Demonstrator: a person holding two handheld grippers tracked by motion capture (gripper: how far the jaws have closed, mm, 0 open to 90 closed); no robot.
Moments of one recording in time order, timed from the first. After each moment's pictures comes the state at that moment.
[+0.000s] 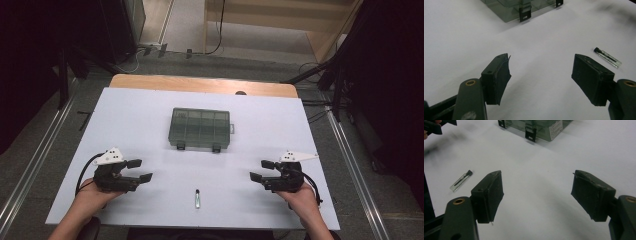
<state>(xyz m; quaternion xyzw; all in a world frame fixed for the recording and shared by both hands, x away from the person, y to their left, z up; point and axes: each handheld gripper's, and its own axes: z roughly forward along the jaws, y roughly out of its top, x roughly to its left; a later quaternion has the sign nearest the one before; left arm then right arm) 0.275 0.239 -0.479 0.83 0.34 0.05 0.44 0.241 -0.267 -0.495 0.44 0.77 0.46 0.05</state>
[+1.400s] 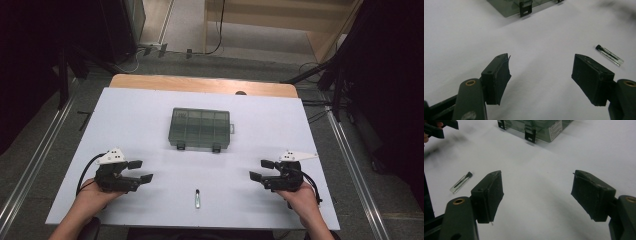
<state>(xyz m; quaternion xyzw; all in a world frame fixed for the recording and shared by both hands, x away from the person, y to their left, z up) 0.276 0.238 -0.482 0.83 0.34 0.05 0.43 0.243 -0.267 -0.497 0.44 0.77 0.46 0.05</state>
